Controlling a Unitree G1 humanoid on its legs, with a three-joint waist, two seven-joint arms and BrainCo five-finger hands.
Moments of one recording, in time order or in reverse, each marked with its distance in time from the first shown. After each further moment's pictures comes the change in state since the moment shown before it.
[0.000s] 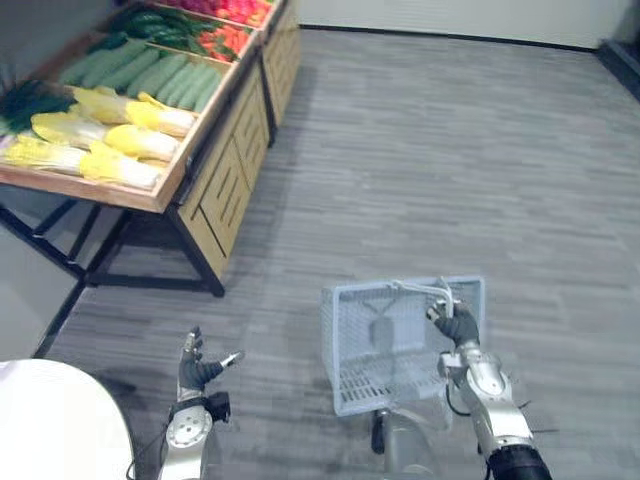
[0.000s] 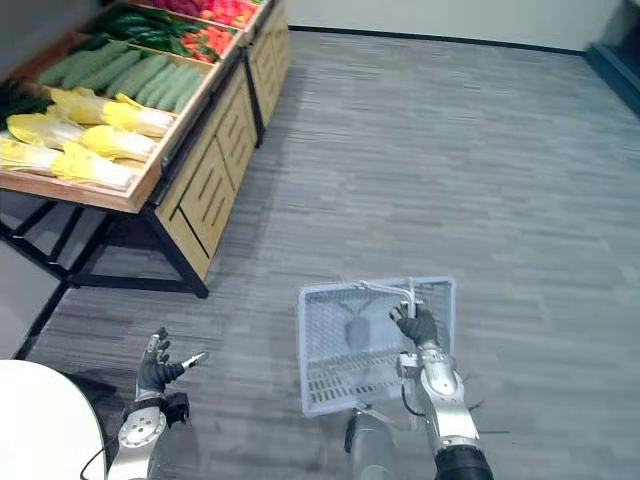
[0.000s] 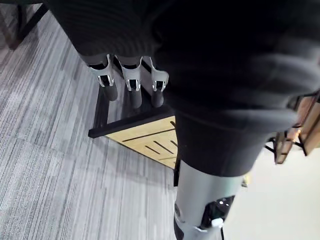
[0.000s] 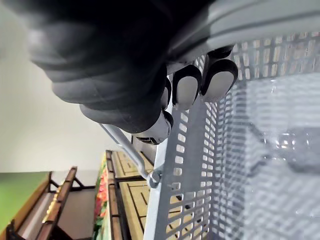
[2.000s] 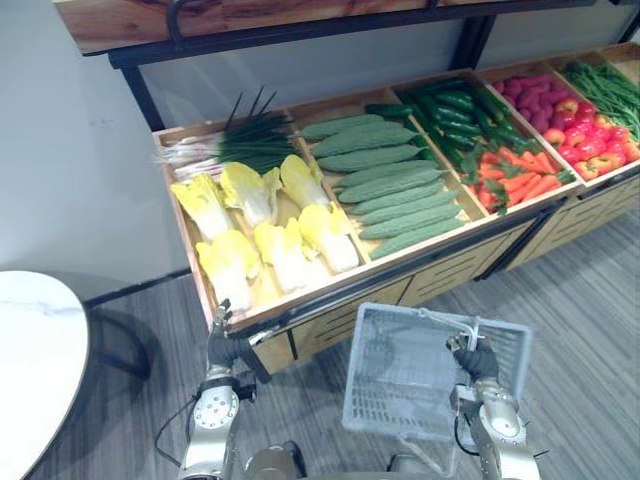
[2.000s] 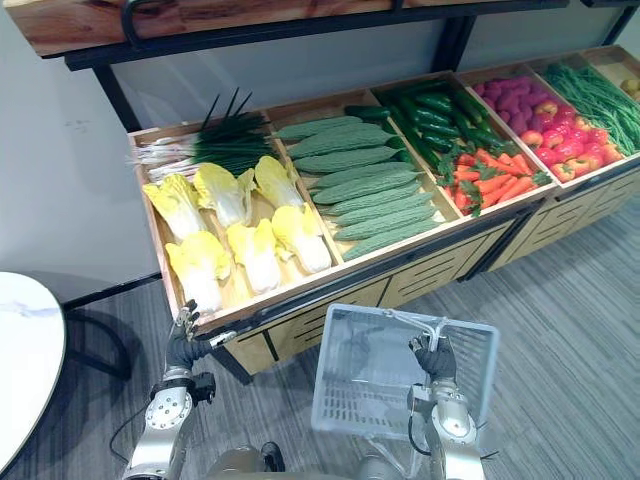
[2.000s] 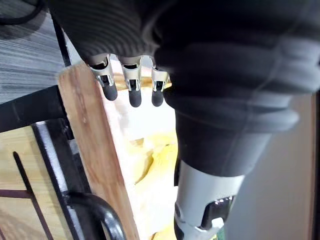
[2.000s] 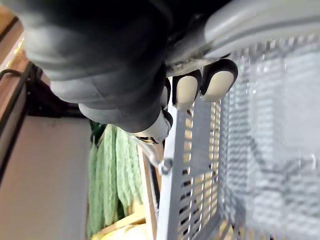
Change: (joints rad) left arm -0.066 0.033 -0.131 -0.200 0.043 0.010 0.047; right arm 0.133 0.091 -0.104 -0.028 -0.036 -0.005 -0.049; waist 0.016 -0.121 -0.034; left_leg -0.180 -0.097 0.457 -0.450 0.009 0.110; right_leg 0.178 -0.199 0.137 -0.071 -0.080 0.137
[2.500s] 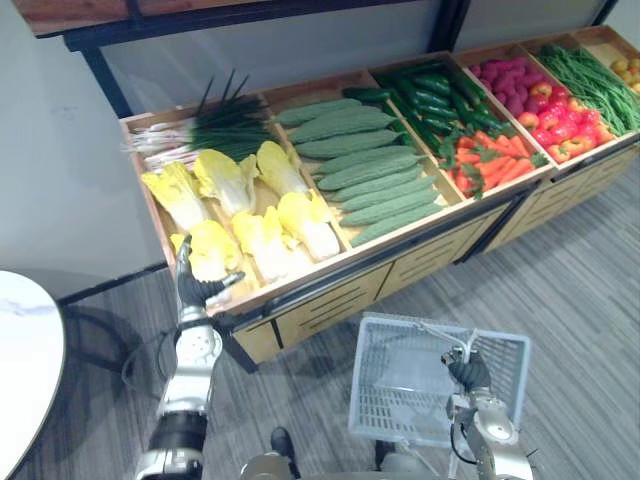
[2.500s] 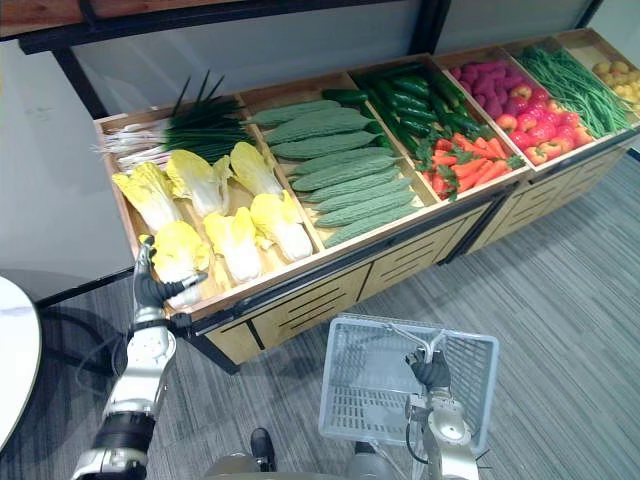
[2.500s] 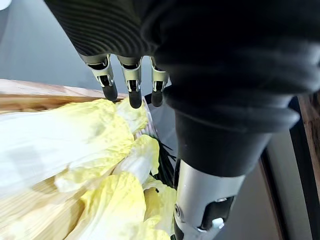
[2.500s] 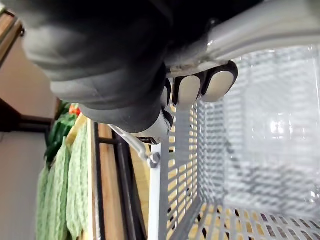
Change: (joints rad) left arm -0.418 0.185 0.059 0.181 0.152 0.062 0.180; right arm 0.002 -0.004 0.000 0.134 0.012 -0.004 0.010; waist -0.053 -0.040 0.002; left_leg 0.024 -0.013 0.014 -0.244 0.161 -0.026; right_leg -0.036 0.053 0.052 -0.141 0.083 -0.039
